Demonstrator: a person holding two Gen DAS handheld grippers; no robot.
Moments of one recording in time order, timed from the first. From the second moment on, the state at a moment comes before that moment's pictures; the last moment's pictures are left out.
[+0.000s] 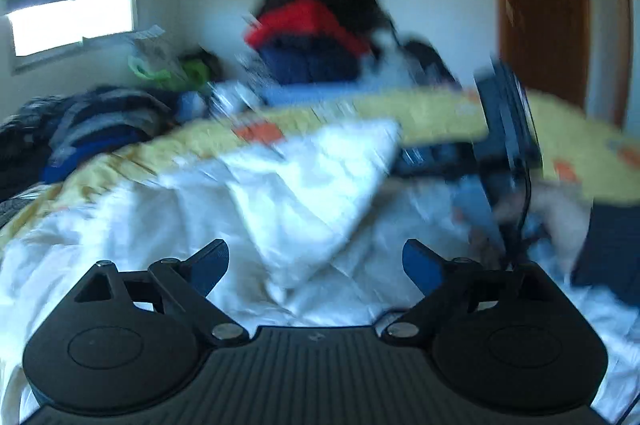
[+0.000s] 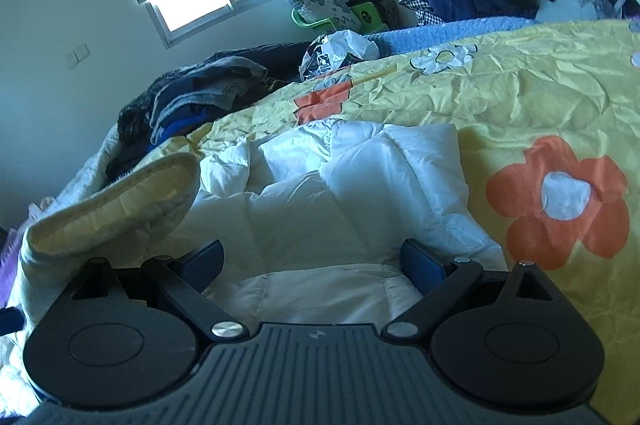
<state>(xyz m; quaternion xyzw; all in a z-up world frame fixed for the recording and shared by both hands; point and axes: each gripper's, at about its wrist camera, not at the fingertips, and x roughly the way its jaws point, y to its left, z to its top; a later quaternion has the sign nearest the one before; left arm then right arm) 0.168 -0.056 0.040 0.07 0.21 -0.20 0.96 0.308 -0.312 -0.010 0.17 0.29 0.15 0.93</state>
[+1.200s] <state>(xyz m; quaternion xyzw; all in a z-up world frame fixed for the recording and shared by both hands) 0.192 0.030 0.000 -0.12 0.21 -0.03 0.97 0.273 -0.331 0.007 0.36 0.45 0.15 0.81</state>
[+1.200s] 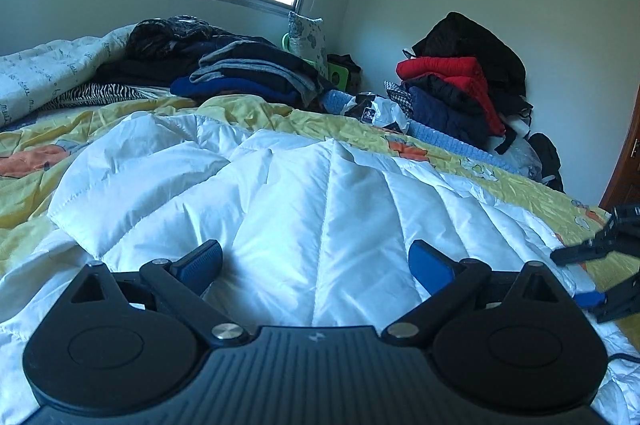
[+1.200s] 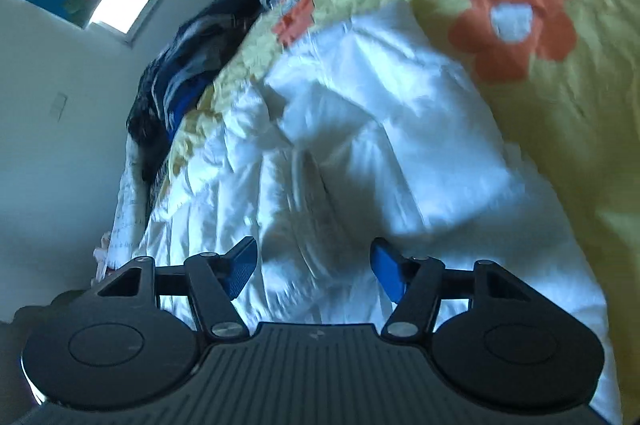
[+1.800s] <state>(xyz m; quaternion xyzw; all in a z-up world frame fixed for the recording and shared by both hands) 0.191 0.031 -0.001 -0.12 0.21 -0.03 0.97 0.285 -0.297 0.025 0.37 0.36 0.19 0.83</state>
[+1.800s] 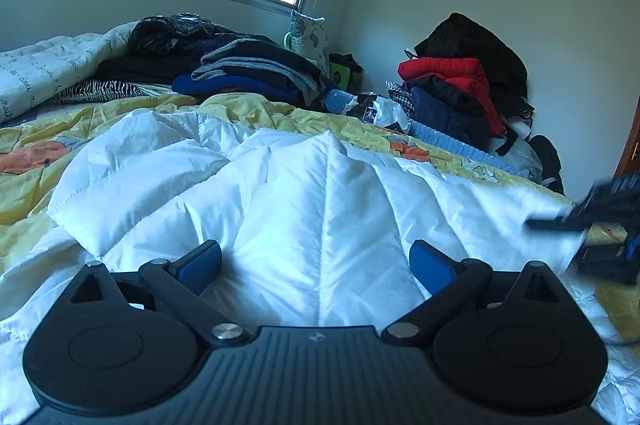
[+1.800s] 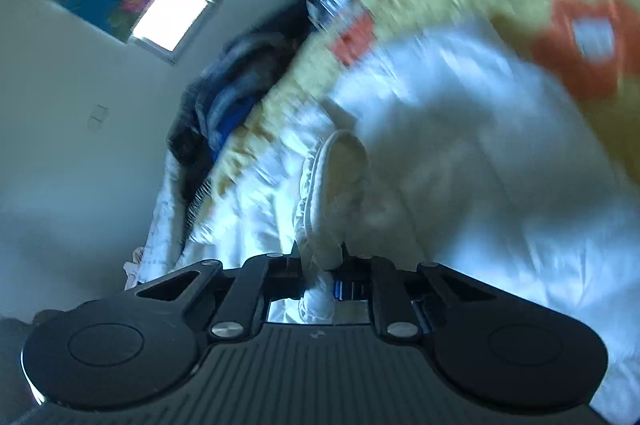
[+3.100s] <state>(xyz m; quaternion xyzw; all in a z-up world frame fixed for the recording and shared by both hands) 0.311 0.104 -0.011 -0.08 0.34 0.06 0.93 0.275 -0.348 -0.029 0.34 0.35 0.14 0.86</state>
